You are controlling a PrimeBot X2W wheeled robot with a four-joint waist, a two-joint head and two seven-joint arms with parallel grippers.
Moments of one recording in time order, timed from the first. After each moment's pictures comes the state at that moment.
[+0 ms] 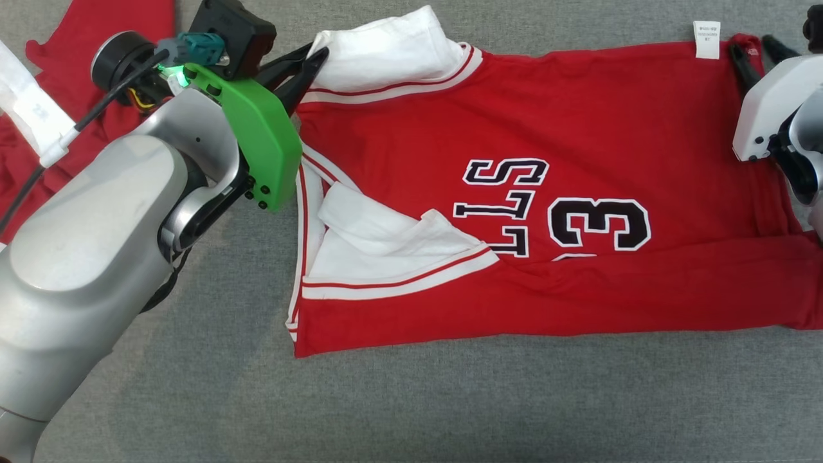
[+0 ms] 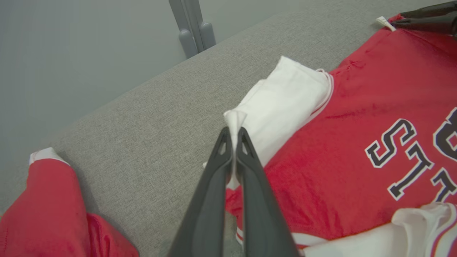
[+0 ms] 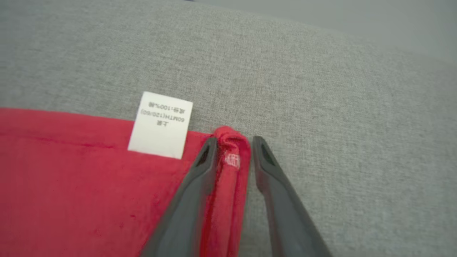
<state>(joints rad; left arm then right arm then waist) -1.08 0.51 -0.95 0.26 -0.80 -0.05 0.24 -1.01 -0.48 0.43 0.96 0.47 0.13 0.06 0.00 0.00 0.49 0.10</state>
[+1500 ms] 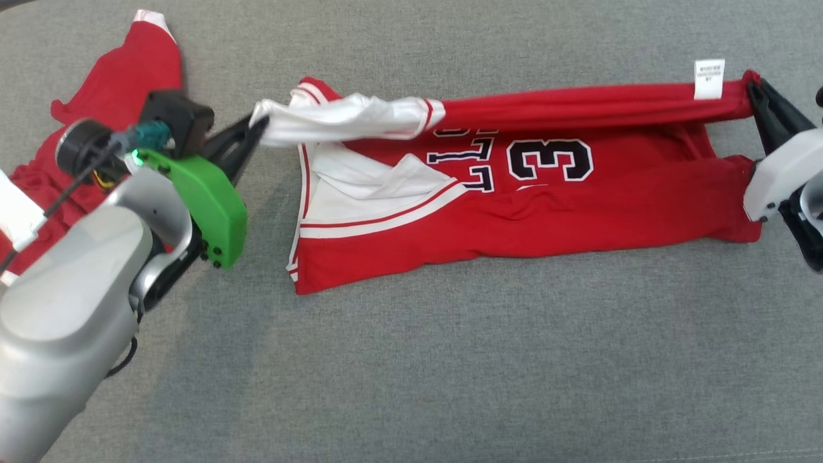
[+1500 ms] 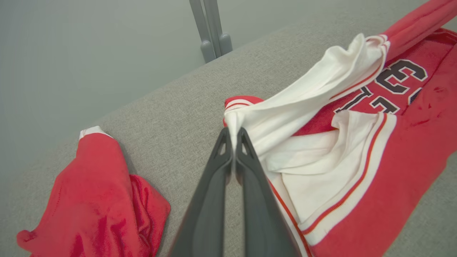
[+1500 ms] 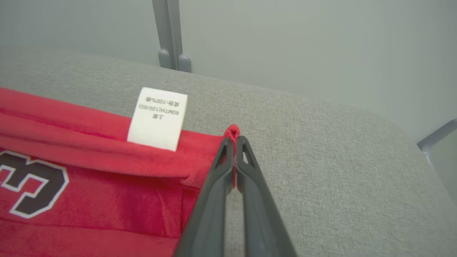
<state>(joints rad) -0.95 0.57 -0.97 0.41 -0.80 -0.07 0.05 -0.87 -0.58 0.61 0.89 0.66 0.13 -0.25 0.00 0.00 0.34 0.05</state>
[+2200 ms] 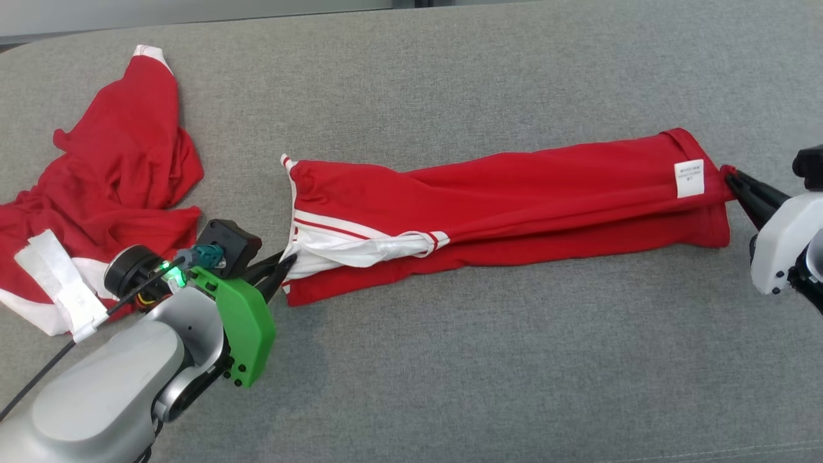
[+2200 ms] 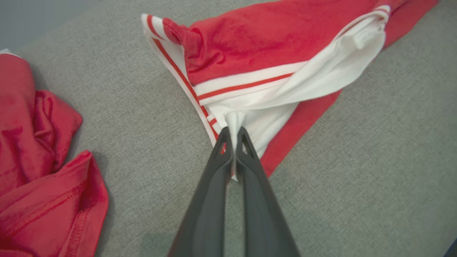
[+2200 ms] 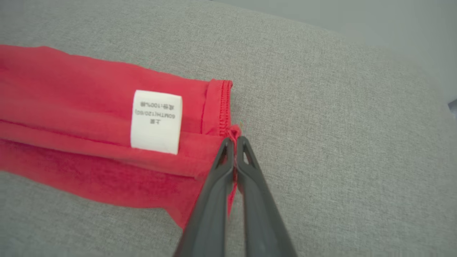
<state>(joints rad) -0.71 0.66 -1.07 0.19 -0.83 0.02 0.17 -0.73 -0.78 0.84 0.63 0.88 0.13 -0.07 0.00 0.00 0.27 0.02</state>
